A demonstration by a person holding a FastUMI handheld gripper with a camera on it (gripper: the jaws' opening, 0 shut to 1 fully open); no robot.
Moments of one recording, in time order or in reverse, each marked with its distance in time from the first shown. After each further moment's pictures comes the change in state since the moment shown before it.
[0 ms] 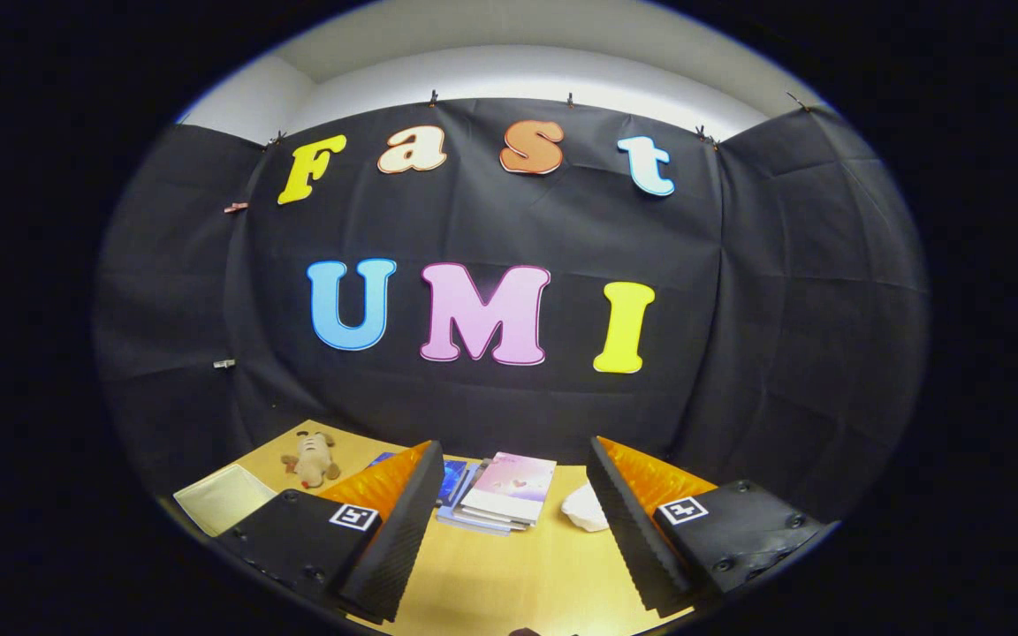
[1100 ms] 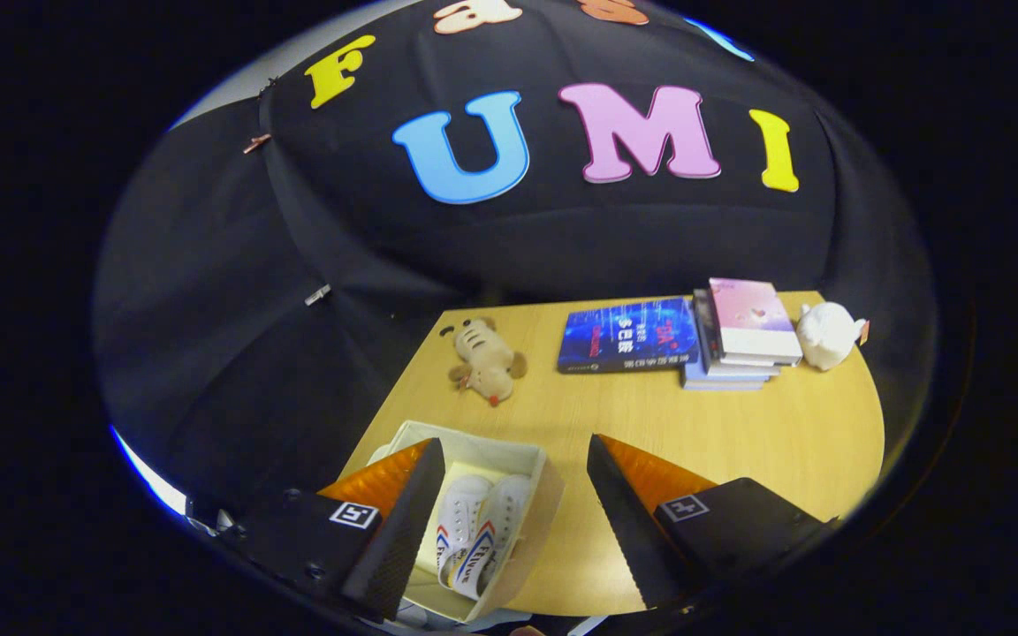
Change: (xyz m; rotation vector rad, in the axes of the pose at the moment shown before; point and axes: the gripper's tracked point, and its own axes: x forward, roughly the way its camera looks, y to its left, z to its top) arm 0.048 0.350 -0.134 0.243 0.475 0.235
